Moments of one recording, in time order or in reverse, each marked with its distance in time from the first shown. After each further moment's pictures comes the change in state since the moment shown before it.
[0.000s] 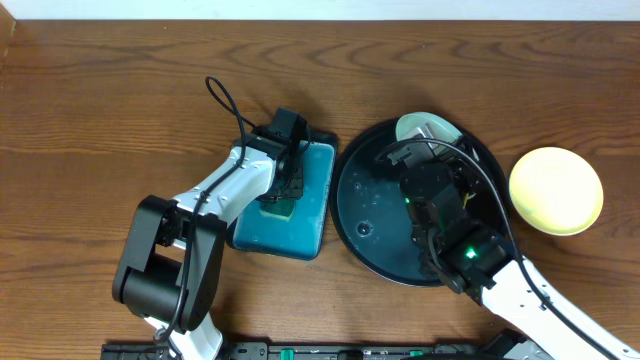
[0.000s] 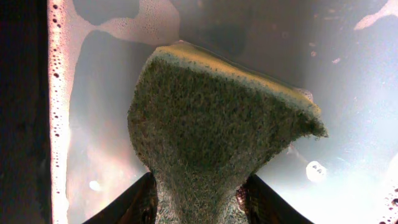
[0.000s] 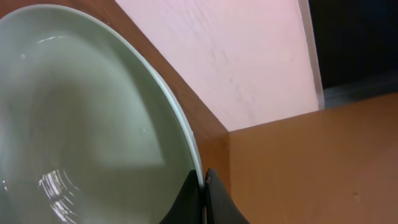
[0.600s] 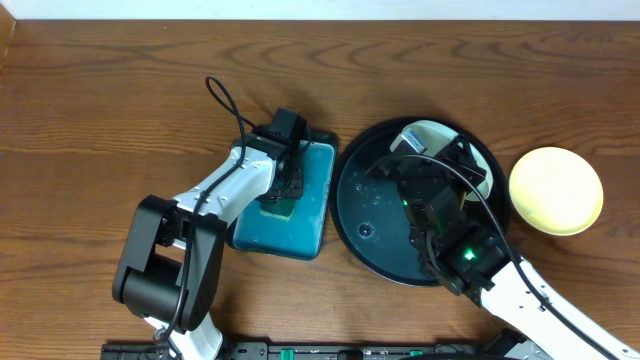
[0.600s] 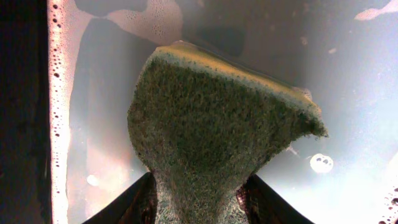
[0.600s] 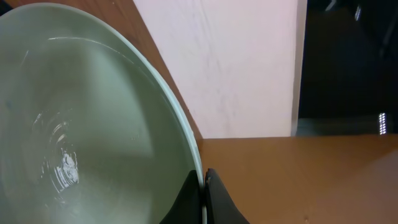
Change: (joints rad) left arm 0.000 0.000 0.000 0.000 0.000 0.000; right arm 0.010 0.000 0.000 0.016 0.006 -0.268
